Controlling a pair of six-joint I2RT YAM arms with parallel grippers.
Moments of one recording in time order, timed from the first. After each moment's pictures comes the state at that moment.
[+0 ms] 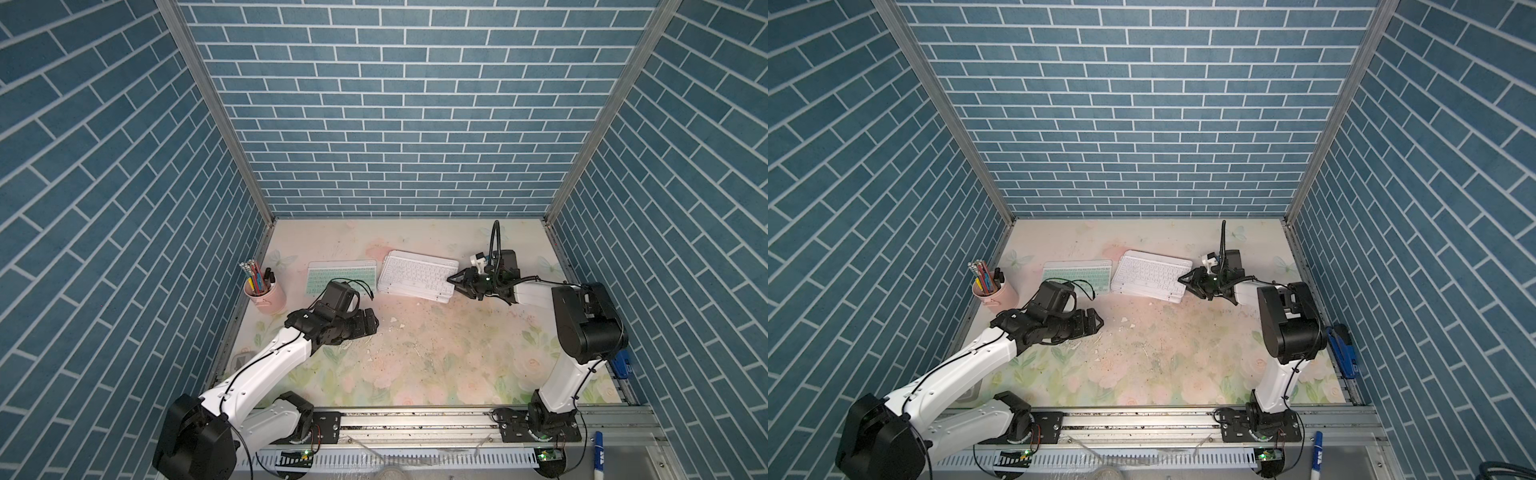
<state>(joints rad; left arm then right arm) -0.50 1.08 0.71 -0.63 0.17 -0.68 0.23 1.81 0.94 0.08 -0.81 0.80</state>
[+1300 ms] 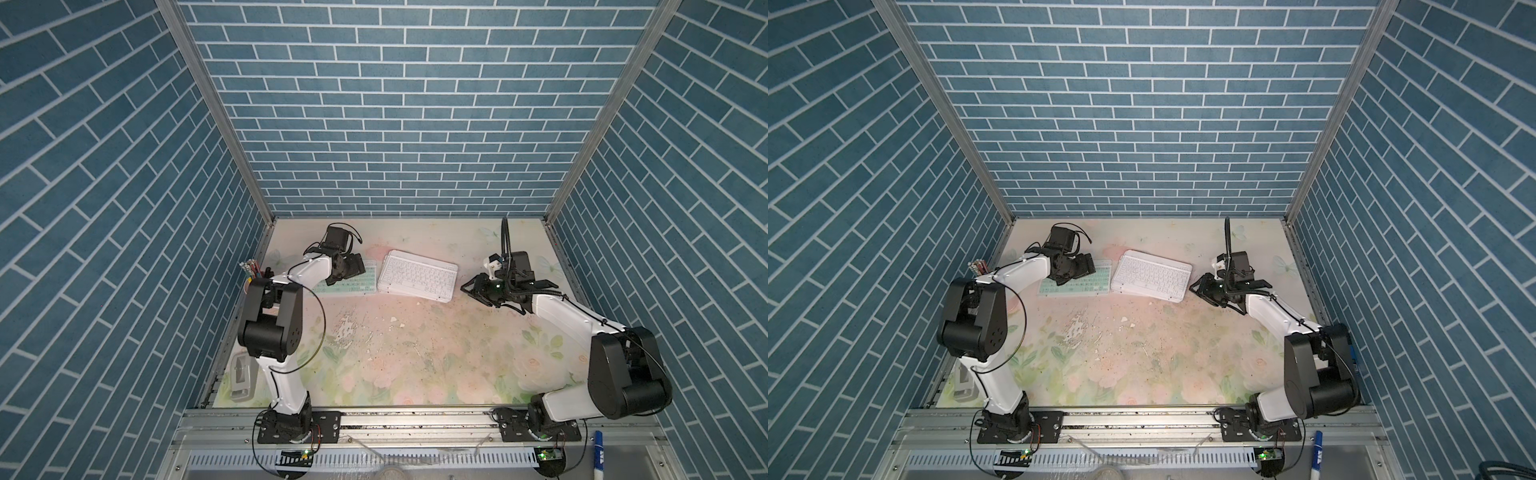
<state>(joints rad) -0.18 1.92 1.33 -0.47 0.04 -0.50 0.28 1.47 0.86 -0.30 -0.53 0.65</state>
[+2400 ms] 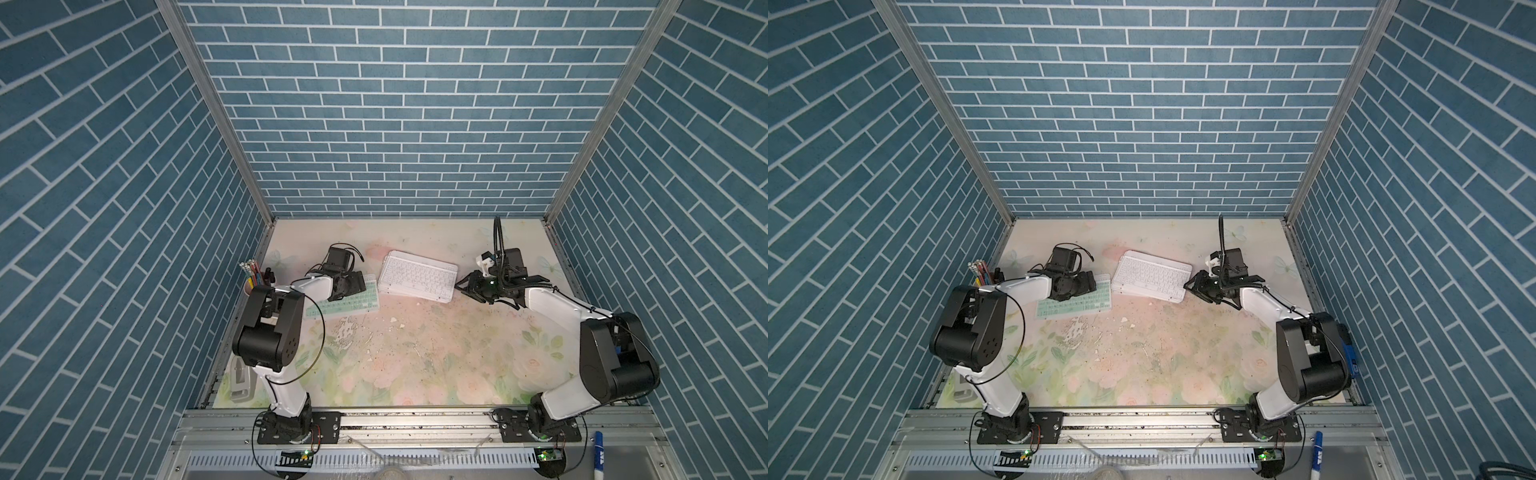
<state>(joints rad) -0.25 1.77 0.98 -0.26 0.01 -0.50 0.29 1.53 0.91 -0.26 -0.58 0.65</state>
